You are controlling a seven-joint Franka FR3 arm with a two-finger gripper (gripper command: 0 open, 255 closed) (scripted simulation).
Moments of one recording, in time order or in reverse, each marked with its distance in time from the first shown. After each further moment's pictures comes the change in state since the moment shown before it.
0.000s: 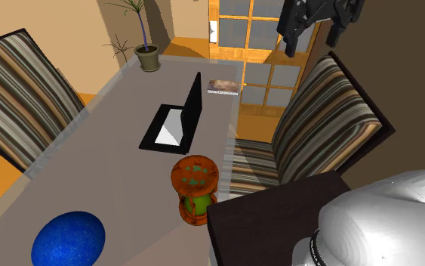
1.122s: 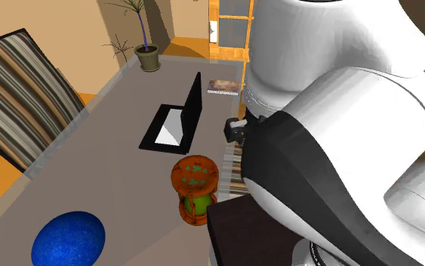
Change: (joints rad) arm 0.208 -0.524 0.467 -0.608 0.210 0.374 0.384
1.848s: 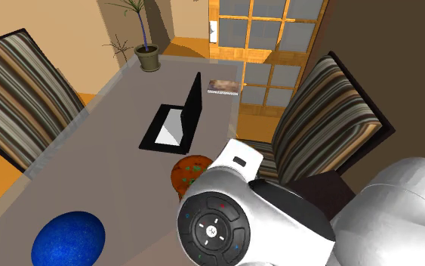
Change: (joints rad) arm 0.111 0.142 0.672 -0.133 0.259 0.379 0.453
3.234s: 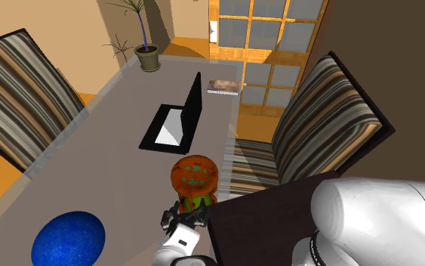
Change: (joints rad) arm -0.719 -0.308 1.026 0.578 0.089 0.300 0.631
